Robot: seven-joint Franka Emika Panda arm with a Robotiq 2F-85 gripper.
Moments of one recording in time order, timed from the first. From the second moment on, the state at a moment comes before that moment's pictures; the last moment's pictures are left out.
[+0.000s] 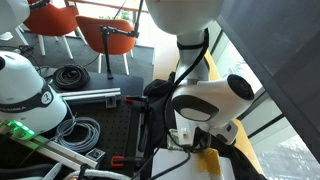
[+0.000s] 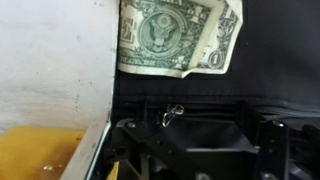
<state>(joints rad) -0.10 0.63 0.08 -2.14 0.11 2.77 -0.26</state>
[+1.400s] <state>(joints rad) -0.08 0.63 0.07 -2.12 0.04 2.77 -0.26</state>
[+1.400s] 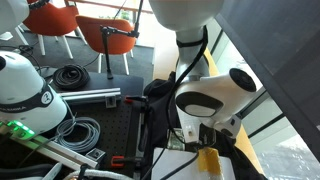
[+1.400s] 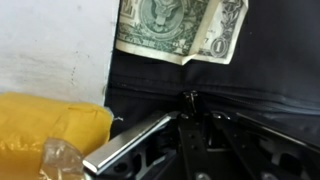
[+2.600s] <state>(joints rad) 0.14 0.64 0.00 -2.11 -0.22 2.77 -0.18</state>
